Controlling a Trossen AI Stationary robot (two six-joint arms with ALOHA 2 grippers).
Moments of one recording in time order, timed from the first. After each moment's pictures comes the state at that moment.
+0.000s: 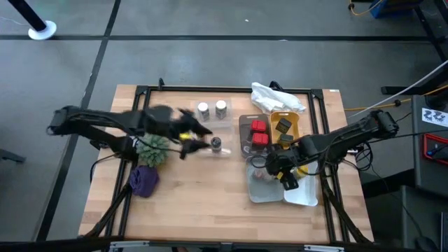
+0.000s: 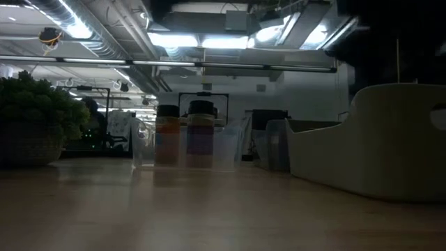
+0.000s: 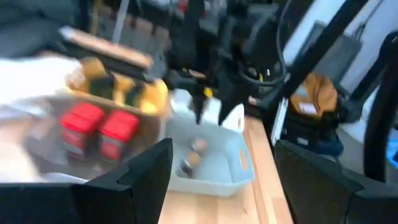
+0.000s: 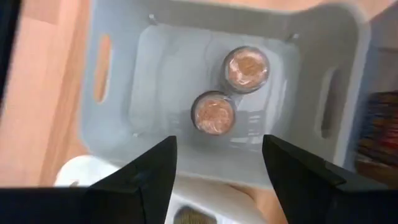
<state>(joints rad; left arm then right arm) -0.04 1.15 0.95 -0.07 0.06 -0.36 0.31 1.36 1.03 -0.89 -0.08 0.05</state>
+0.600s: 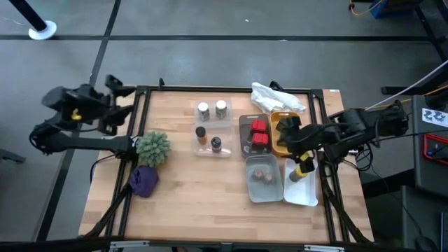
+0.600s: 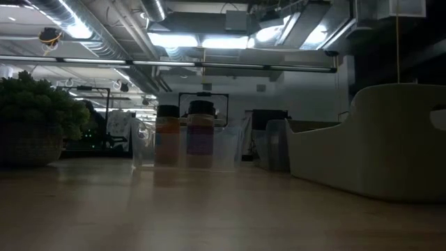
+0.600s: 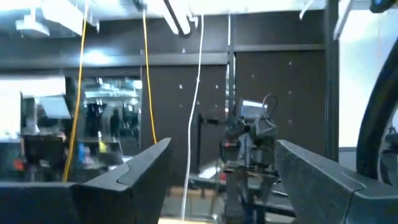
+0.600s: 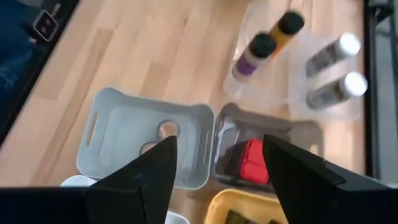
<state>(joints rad) 0.11 0.43 0.95 -0.15 -0.05 0.00 0.31 1.20 1.49 -1.21 0.17 -0.04</state>
